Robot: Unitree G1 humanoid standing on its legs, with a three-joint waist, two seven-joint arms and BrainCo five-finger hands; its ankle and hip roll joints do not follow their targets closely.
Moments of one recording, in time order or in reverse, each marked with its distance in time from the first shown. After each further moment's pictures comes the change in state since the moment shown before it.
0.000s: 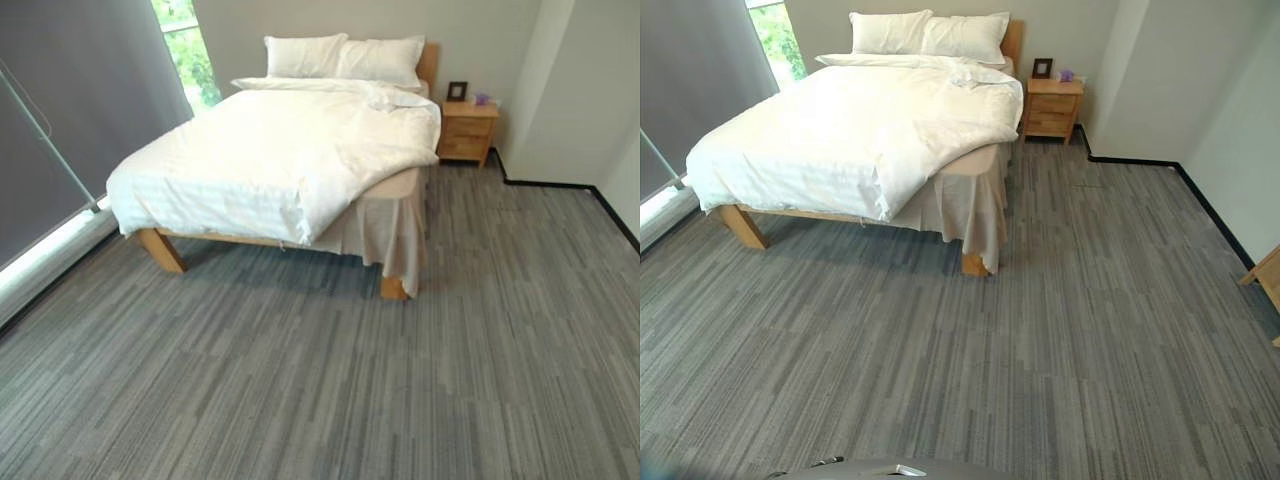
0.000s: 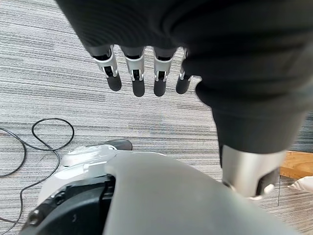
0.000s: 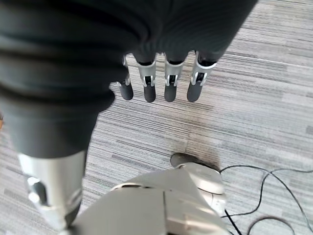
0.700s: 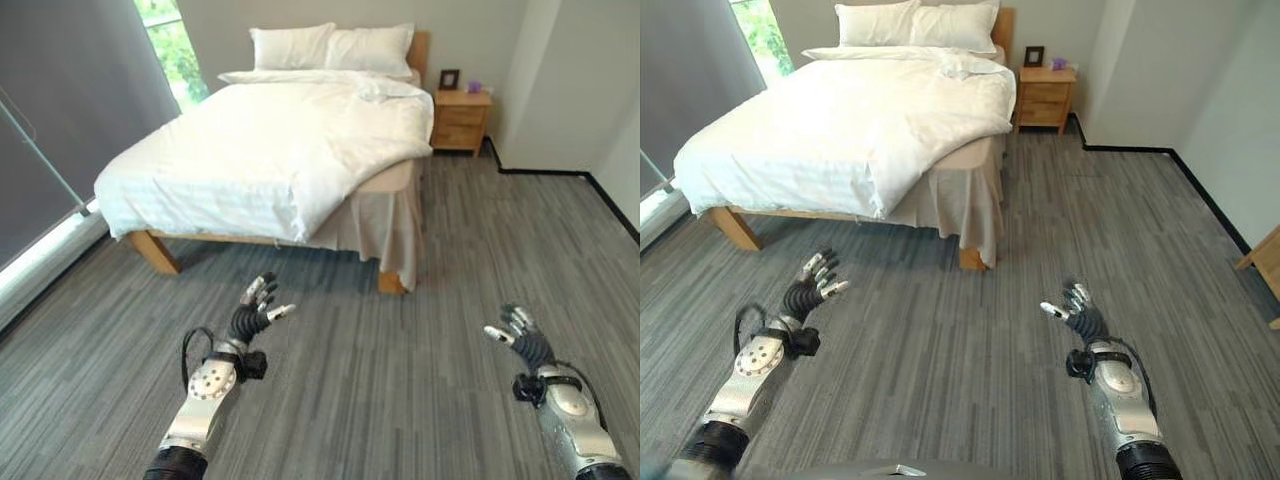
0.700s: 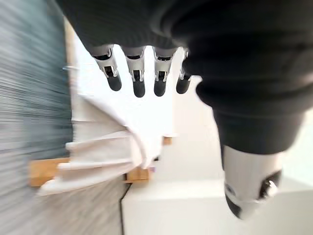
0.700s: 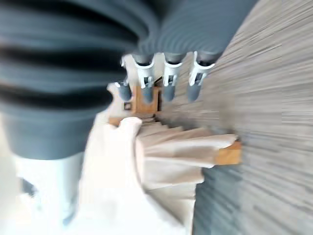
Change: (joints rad) left arm -0.004 0.227 0.103 -1.160 -0.247 -0.055 0.090; right arm 0.025 -0.185 -0.134 -1.081 0.232 -0.055 -0.088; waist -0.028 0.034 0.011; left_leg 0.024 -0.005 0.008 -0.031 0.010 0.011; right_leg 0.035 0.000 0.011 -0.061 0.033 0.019
